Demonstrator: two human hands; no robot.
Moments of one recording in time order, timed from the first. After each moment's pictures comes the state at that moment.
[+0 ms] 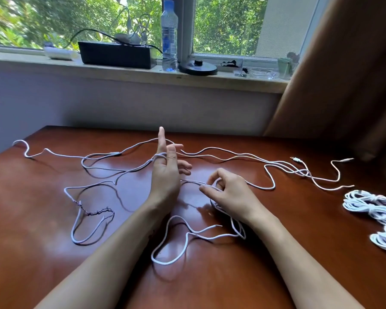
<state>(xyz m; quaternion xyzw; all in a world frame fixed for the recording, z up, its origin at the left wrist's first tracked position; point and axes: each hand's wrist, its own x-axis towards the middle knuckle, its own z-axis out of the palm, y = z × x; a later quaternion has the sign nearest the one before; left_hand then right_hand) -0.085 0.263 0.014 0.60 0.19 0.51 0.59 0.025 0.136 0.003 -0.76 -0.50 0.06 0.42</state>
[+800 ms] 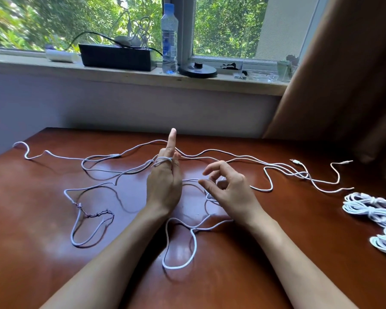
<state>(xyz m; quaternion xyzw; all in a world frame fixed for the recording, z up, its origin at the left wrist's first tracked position) -0.096 0.270 0.001 0.78 0.25 0.50 0.28 0.014 0.133 0.014 -0.66 -0.53 0.06 0.53</state>
